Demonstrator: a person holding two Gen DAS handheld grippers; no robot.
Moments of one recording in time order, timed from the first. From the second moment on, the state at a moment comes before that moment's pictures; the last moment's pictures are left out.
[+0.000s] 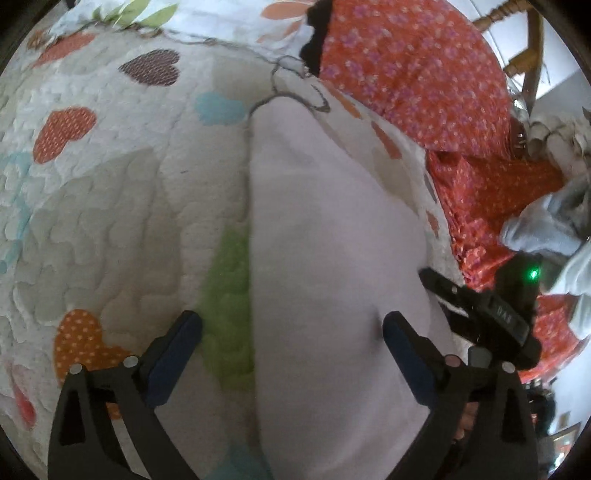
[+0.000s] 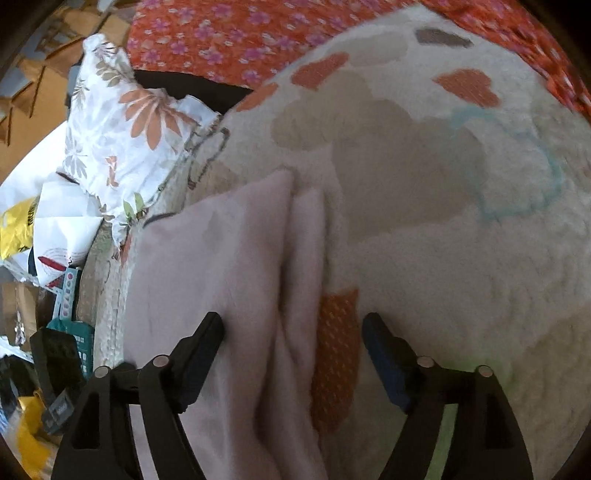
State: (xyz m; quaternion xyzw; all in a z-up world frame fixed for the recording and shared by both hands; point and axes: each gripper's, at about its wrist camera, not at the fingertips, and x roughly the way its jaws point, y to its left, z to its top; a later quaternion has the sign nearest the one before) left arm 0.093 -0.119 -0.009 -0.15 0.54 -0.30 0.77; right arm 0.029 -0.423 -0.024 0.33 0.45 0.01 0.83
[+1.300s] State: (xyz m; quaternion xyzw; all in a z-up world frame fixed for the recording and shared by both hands) left arm 0.060 -0.089 0.078 0.05 0.40 -0.11 0.91; right arm 0.052 -0.312 0.030 0.11 0.43 -0.02 0.90
